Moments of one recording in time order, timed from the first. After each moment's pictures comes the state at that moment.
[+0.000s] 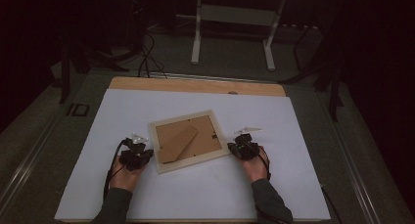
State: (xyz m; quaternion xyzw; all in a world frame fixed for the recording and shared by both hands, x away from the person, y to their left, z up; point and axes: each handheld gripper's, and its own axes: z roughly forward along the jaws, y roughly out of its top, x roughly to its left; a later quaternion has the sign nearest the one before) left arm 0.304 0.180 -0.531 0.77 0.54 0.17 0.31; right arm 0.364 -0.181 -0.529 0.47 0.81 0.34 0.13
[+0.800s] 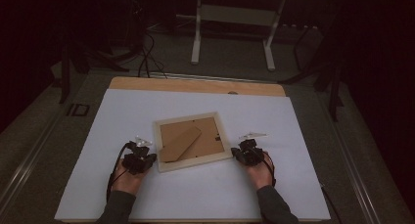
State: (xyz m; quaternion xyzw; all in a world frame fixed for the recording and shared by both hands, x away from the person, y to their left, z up) left arm 0.294 0.169 -0.528 0.77 0.54 0.15 0.30; right arm 0.346 -0.194 -0.529 0.47 0.80 0.34 0.13
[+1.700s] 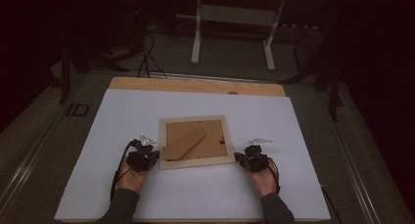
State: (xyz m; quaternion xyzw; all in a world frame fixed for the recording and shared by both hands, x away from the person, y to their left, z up) left arm 0.302 0.159 -0.530 0.78 0.53 0.17 0.30; right arm 0.328 -0.208 -0.532 0.48 0.79 0.35 0.12
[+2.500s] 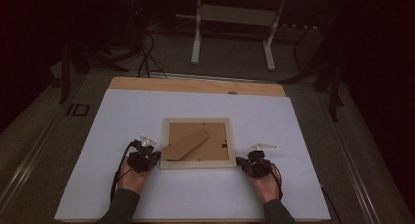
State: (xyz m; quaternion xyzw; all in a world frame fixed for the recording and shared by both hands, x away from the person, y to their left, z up) left arm 0.299 0.157 -0.530 0.78 0.52 0.16 0.31; right arm 0.311 -0.216 -0.533 0.49 0.78 0.37 0.10
